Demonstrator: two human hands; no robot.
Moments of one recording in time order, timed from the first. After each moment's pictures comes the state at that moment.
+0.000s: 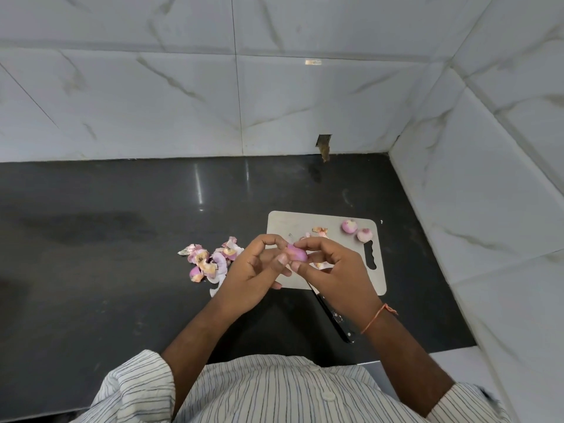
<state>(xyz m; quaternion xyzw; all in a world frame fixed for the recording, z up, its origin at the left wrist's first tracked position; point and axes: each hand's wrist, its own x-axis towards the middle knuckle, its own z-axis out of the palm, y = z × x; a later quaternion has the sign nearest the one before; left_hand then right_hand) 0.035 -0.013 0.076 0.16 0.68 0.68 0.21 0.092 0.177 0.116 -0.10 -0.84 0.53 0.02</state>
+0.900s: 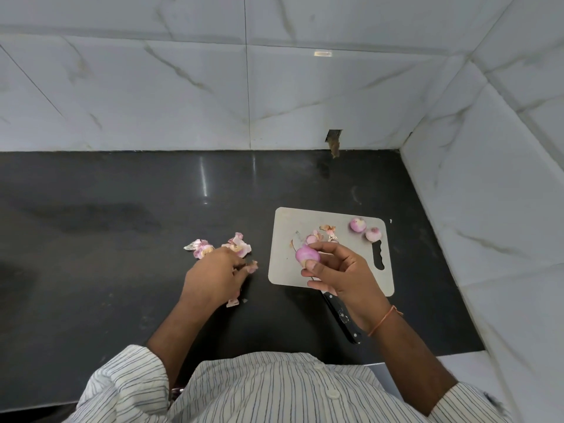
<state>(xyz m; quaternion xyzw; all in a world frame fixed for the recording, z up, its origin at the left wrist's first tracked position) -0.003 -0.070 0.037 0.11 0.96 0.19 0.19 0.089 0.185 0.094 -0.21 -0.65 0.72 -0.08</state>
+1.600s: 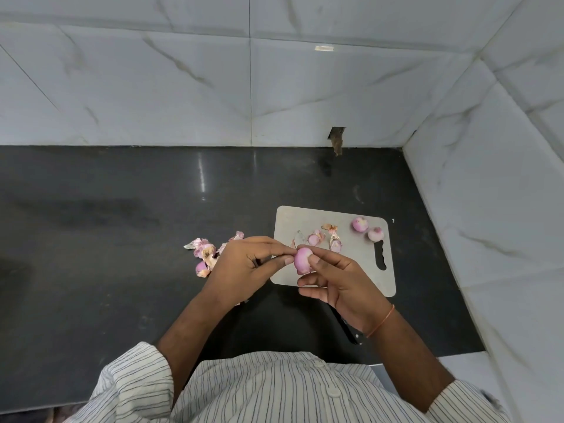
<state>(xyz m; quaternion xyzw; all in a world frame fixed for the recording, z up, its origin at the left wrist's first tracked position) 0.001 -0.037 0.068 0.30 0.80 0.52 0.08 0.082 0.178 0.090 -0.23 -0.53 0.80 -0.17</state>
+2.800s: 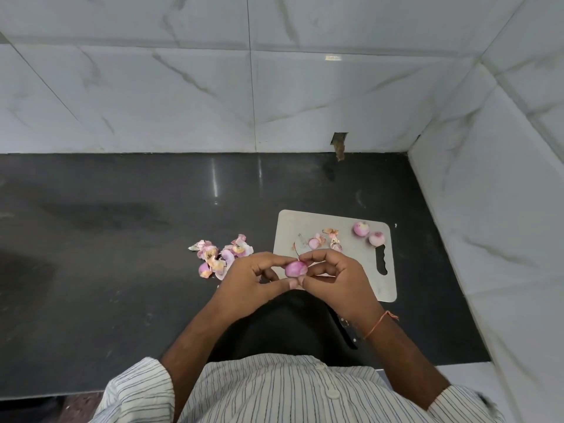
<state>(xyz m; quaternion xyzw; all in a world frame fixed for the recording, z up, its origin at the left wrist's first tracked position) 0.031 -0.026 0.071 0.20 0.79 0.55 0.17 0.087 0.188 0.087 -0.11 -0.79 0.61 -0.06</state>
